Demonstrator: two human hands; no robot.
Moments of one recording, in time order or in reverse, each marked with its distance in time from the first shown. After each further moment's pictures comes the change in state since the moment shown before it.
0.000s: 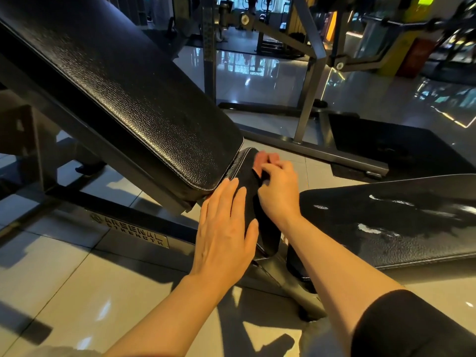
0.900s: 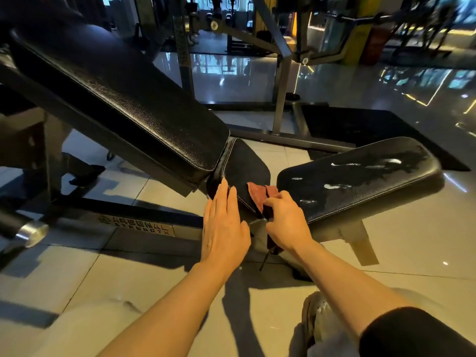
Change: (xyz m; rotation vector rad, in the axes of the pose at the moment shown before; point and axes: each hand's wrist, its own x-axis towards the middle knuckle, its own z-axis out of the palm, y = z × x) left_hand -0.044 0.028 -0.048 -0.091 -0.285 -0.135; right_hand -0.129 0.005 -0.043 -0.256 -0.180 0.034
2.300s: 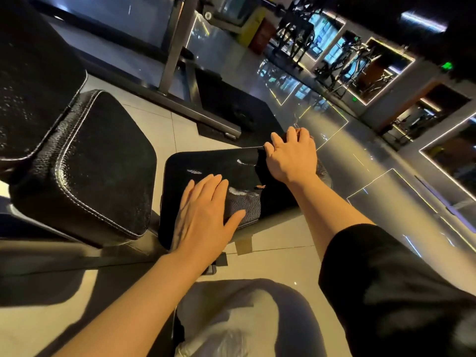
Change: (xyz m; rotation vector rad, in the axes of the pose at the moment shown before) left_hand 0.079 0.089 0.115 -0.428 -0.146 0.252; right_hand 0.124 0.164 -0.140 -1.092 0.221 0.263
